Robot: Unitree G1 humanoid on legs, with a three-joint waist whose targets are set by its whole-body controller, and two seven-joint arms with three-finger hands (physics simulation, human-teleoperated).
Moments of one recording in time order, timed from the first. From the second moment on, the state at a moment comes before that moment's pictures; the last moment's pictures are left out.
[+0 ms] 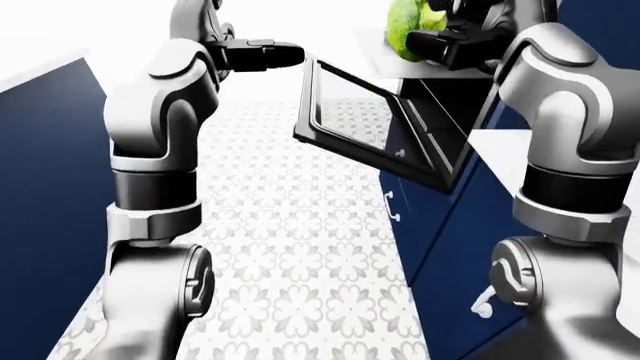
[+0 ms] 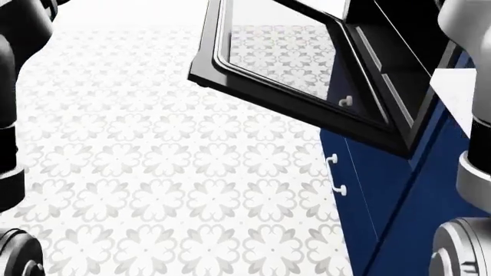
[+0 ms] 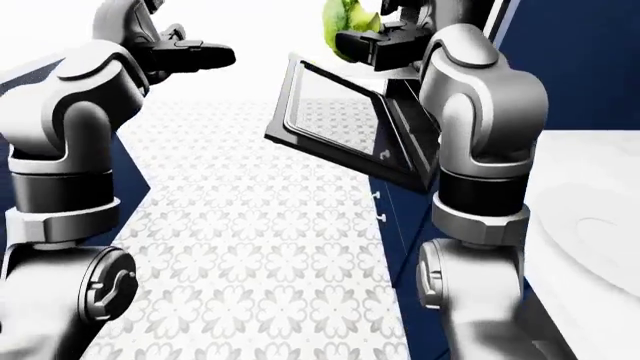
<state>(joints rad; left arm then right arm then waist) -1.21 0.32 0.13 0.27 -0.28 0.81 0.13 -1.18 -0.39 -0.17 0.08 0.26 0.99 -0.15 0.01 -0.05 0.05</state>
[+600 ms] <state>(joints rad) -1.18 0.32 0.15 0.29 -0.26 0.79 0.13 -1.17 -0.37 -0.16 0.04 0.23 1.01 -0.12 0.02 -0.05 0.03</state>
